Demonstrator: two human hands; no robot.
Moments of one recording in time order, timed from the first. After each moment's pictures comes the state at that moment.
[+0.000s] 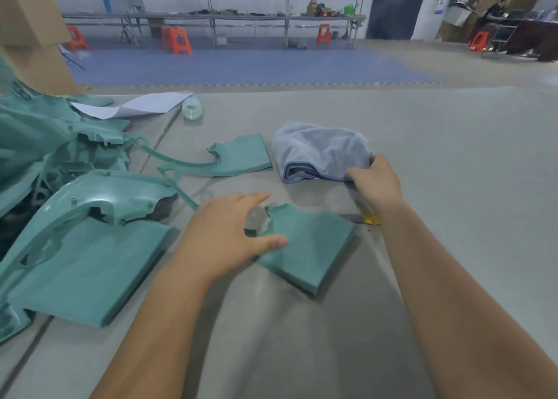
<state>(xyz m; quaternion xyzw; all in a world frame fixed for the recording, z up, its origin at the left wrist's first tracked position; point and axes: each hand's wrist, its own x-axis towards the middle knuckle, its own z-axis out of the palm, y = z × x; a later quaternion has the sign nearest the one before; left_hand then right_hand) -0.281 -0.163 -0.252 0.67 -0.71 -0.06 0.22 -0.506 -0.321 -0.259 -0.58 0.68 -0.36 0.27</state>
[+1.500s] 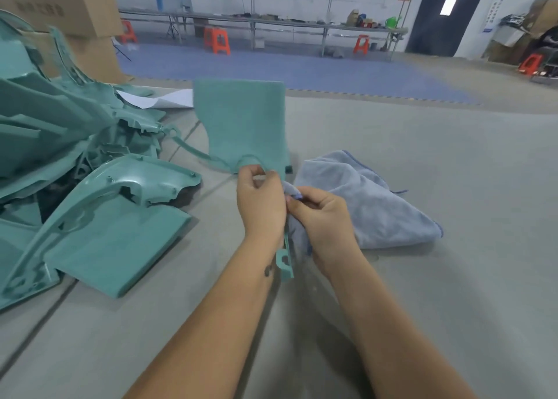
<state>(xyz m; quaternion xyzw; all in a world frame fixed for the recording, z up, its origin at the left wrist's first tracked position) -0.340 -0.209 -0.242 0.57 -0.22 -0.26 0.75 -0.423 -0.213 -0.259 -0.57 0.34 -0.47 0.58</state>
